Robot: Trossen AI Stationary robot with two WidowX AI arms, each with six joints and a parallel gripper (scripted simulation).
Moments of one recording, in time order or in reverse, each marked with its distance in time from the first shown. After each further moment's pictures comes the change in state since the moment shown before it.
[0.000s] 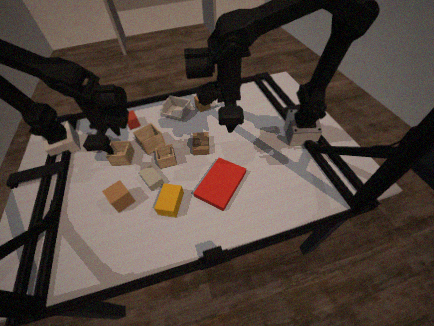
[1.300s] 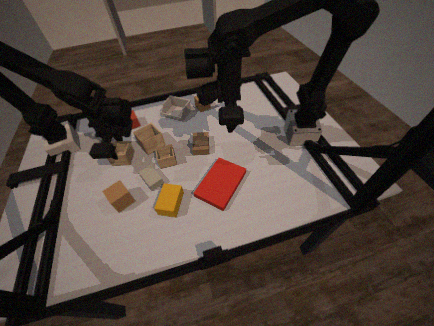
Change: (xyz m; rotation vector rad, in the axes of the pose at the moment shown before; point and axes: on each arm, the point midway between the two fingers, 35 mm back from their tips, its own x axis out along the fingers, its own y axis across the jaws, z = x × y) left arm 0.036 0.000 -0.003 -0.004 0.015 0.000; right arm 0.000 0.000 -0.001 0.000 0.002 0.000
